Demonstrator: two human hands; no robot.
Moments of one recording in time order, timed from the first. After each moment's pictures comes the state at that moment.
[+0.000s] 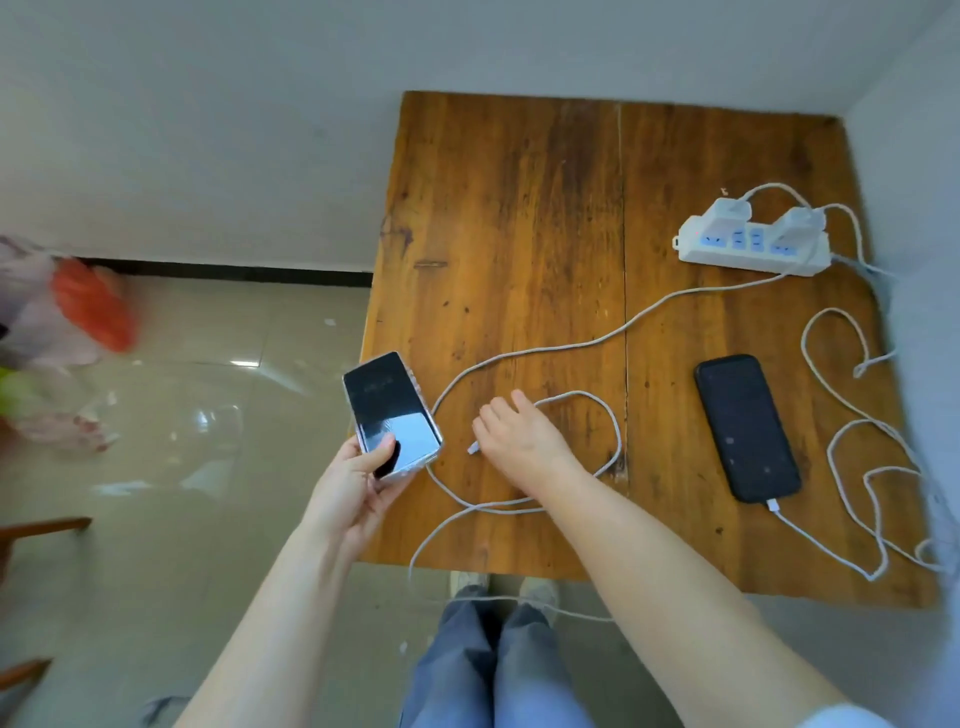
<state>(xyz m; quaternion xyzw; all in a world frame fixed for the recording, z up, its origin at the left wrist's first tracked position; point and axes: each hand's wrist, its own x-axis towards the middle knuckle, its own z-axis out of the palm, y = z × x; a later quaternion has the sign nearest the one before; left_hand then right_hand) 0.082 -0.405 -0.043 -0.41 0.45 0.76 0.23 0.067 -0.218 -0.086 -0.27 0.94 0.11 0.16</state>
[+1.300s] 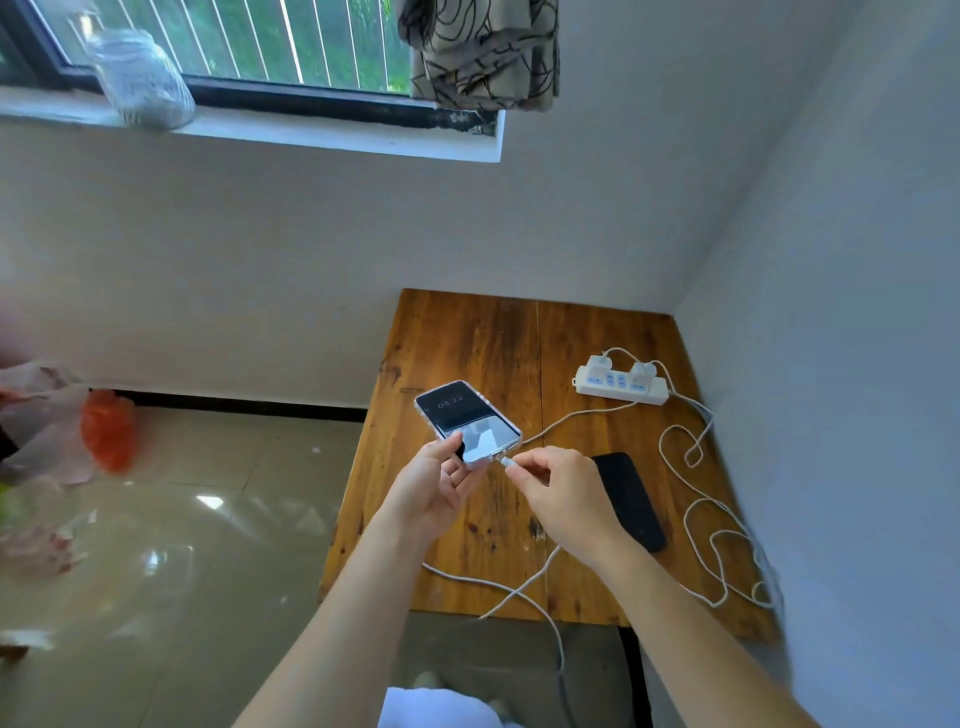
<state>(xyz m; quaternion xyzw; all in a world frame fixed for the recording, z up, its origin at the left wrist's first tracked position) 0.127 -0.312 0.129 -0.28 0.38 0.84 0.27 0.176 -0.168 0.148 0.06 0.90 -0.42 -0.01</state>
